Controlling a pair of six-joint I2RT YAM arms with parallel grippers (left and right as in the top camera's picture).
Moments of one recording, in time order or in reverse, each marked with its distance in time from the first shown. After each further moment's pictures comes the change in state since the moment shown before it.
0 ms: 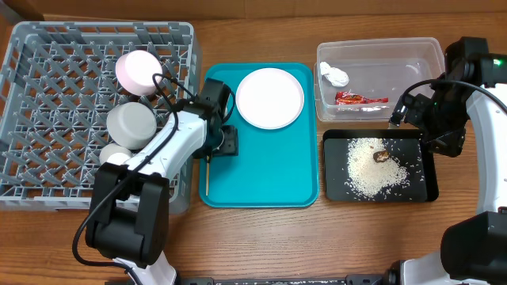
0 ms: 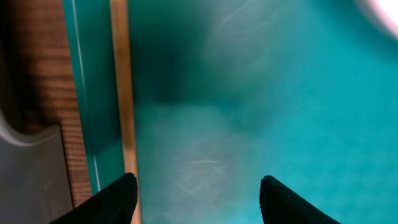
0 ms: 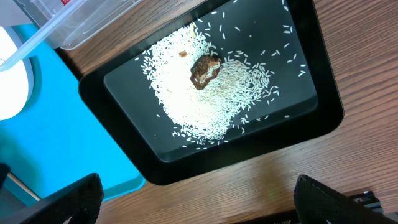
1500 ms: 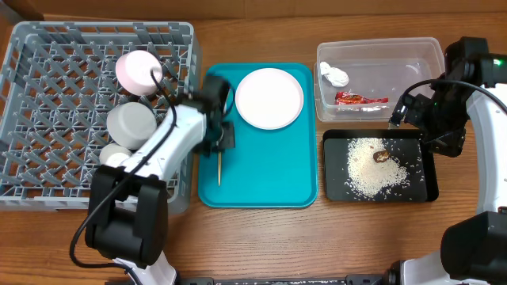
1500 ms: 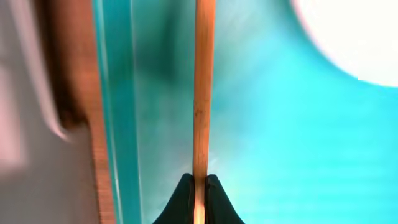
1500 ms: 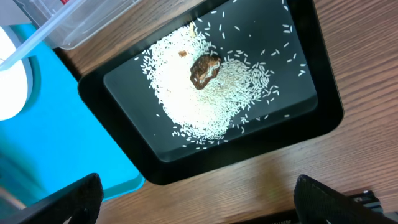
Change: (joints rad) left arm -0.002 -0.002 0.148 -0.131 -0.012 0.012; right arm 0.000 0.000 0.000 -0.002 0.000 0.000
